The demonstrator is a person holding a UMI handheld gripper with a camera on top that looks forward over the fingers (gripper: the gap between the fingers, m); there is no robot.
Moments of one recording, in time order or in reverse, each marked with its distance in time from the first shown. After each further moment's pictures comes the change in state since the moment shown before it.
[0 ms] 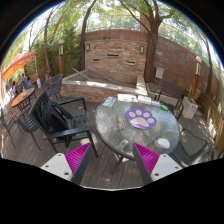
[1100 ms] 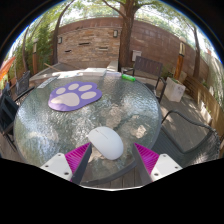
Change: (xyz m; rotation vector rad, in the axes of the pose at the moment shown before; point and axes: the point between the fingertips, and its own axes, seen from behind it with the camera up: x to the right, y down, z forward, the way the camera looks) arm 0.382 0.141 0.292 -0.086 0.168 0.110
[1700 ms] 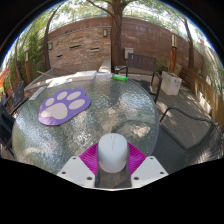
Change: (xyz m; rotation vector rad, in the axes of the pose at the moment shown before) arm 0.028 -0.026 0.026 -0.010 0.011 0.108
